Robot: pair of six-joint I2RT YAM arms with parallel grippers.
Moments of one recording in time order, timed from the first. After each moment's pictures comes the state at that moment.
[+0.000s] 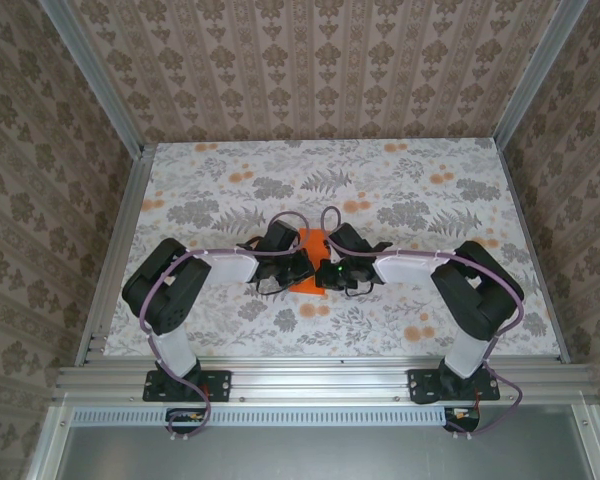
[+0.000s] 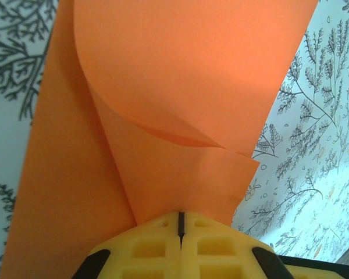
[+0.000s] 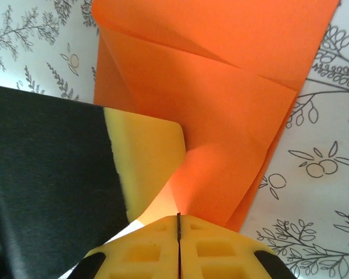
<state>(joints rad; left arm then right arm) -0.73 1.78 0.85 -0.02 0.35 -1.05 0.67 1.74 0.89 -0.19 -0.31 0.73</state>
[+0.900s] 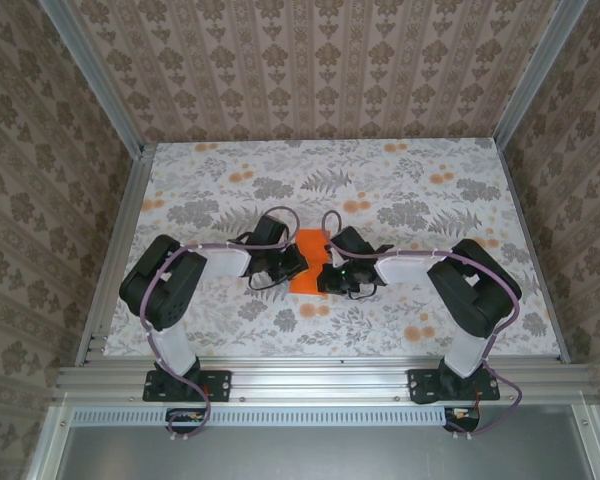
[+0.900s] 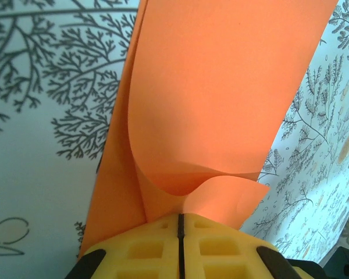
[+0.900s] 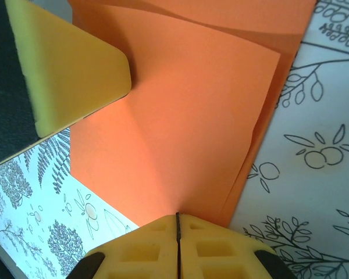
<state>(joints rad) -0.63 1.79 0.85 -0.02 0.43 -1.00 0.65 1.76 0.85 -0.17 -0.37 0.68</state>
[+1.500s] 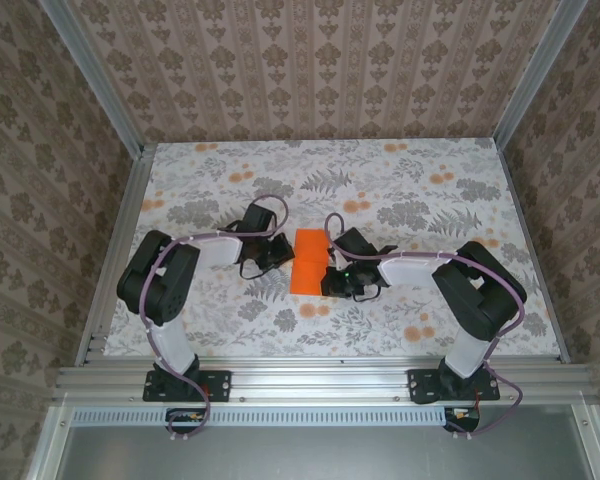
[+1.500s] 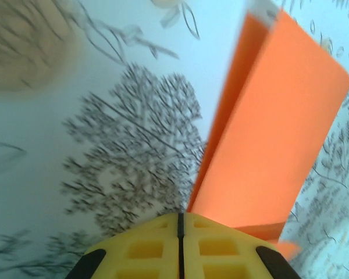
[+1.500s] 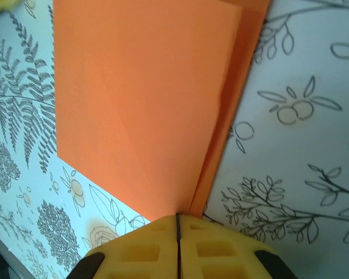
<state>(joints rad) -0.52 1.81 0.93 -0.15 0.36 -0.86 0.64 1.73 0.83 -0.22 -0.38 0.66</state>
